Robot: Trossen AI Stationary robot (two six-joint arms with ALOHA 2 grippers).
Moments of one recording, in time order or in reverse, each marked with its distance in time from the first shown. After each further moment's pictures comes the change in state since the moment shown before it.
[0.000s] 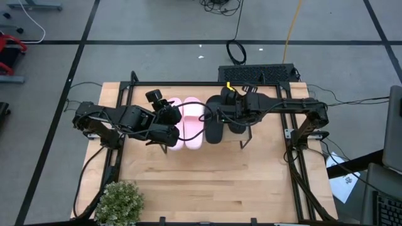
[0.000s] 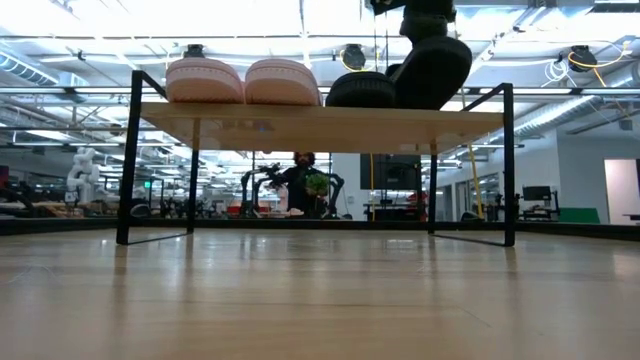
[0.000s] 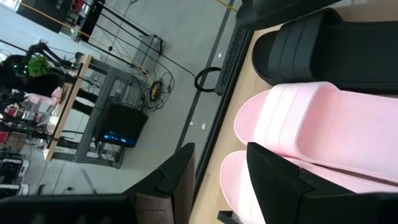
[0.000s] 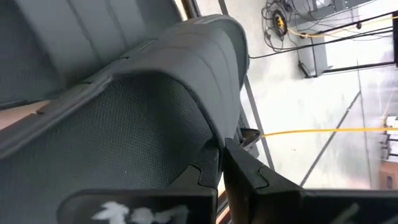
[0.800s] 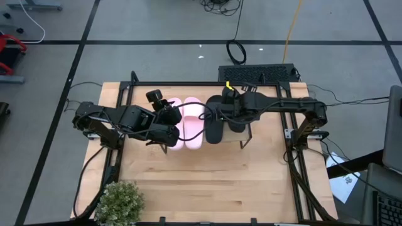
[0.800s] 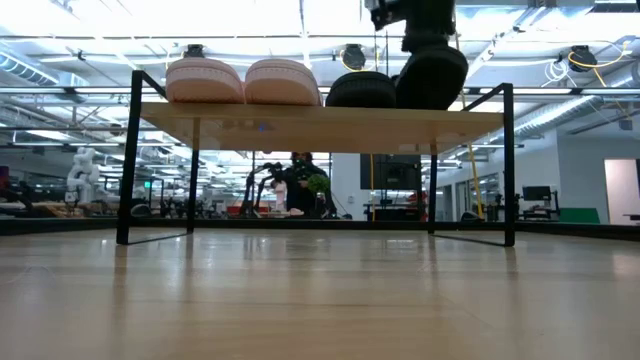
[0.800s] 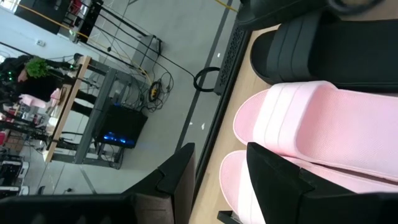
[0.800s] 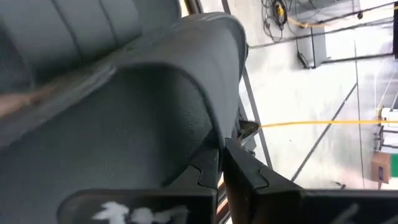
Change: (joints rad) left arm 0.000 0.000 0.000 0.002 0.005 0.011; right arm -0.033 0.011 -0.032 0.002 -0.009 -0.008
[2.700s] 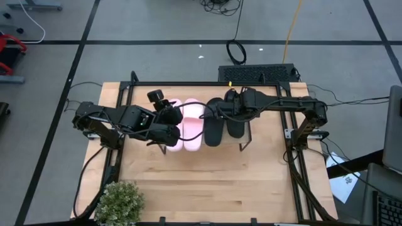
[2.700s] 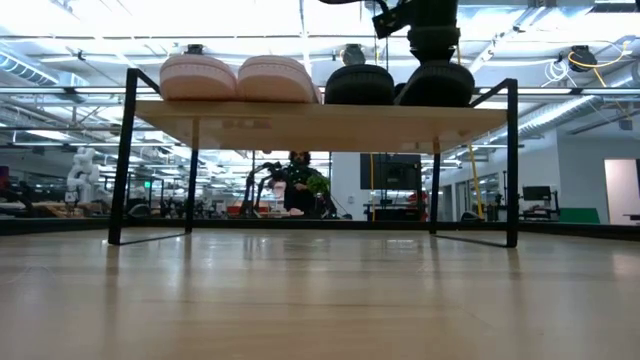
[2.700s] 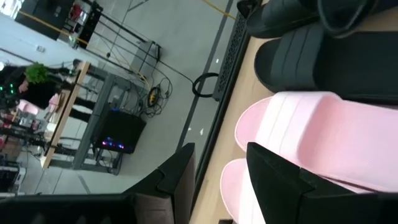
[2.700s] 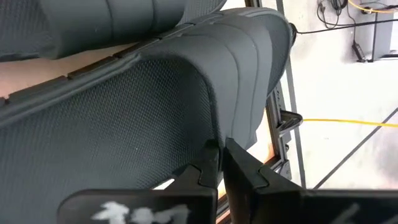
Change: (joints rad) left arm 0.000 0.000 0.000 0.043 -0.001 0.035; right arm -0.026 0.000 -0.016 -0.001 -0.218 -0.057
